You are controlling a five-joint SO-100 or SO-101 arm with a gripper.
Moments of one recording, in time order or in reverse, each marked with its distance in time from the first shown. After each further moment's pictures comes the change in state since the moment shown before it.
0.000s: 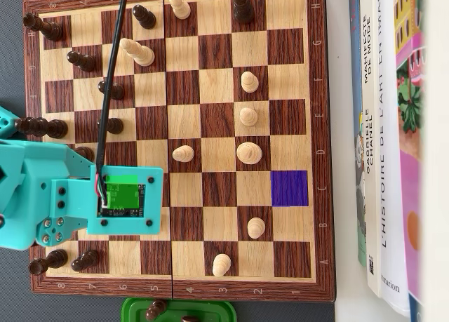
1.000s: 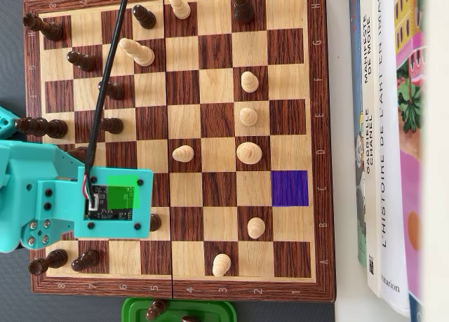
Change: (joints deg) arm 0.6 3.7 0.0 1.9 0.0
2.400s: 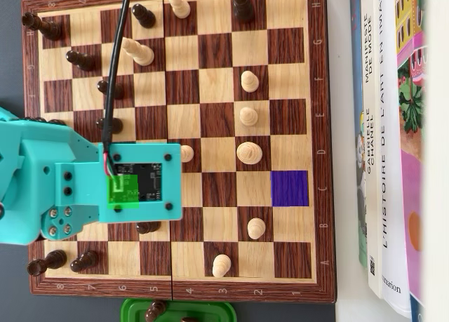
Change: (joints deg) arm -5.6 -11.0 -14.5 4.4 1.4
